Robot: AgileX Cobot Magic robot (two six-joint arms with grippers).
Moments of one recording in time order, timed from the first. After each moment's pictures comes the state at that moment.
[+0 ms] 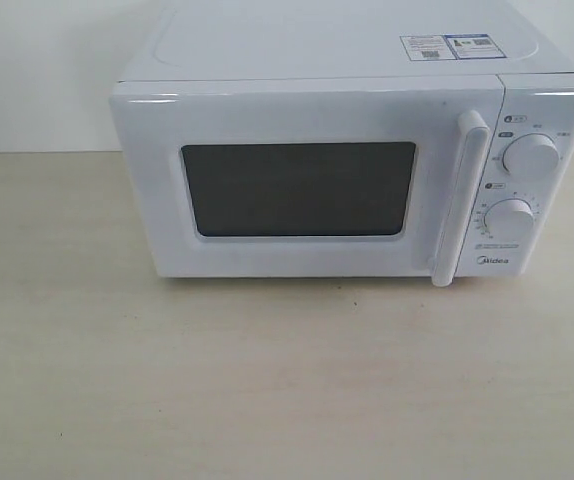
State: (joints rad) left arm -0.07 0.01 -0.03 -0.83 0.21 0.74; right arm 0.00 0.00 0.00 0.02 0.33 0.08
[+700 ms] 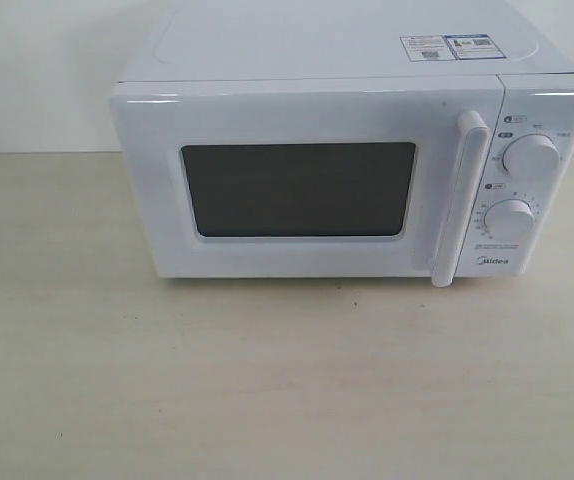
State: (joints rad) left arm -0.07 0.01 0.00 -0.20 0.24 0.03; right arm 0.00 0.00 0.00 0.02 0.33 0.08
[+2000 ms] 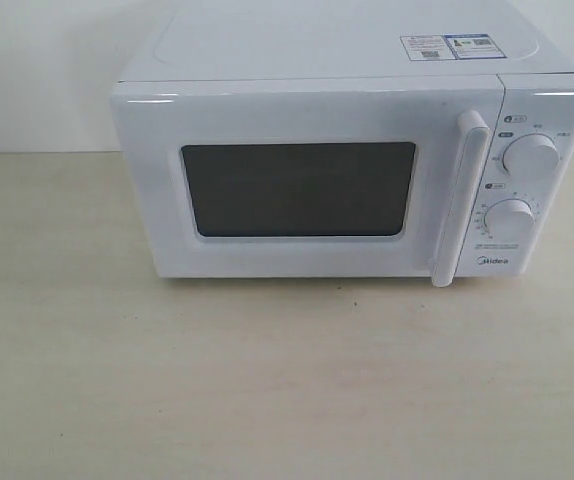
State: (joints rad) left arm -0.06 0.00 0.00 -0.19 0.27 0.01; right arm -0.01 0.00 0.00 0.03 0.33 0.08
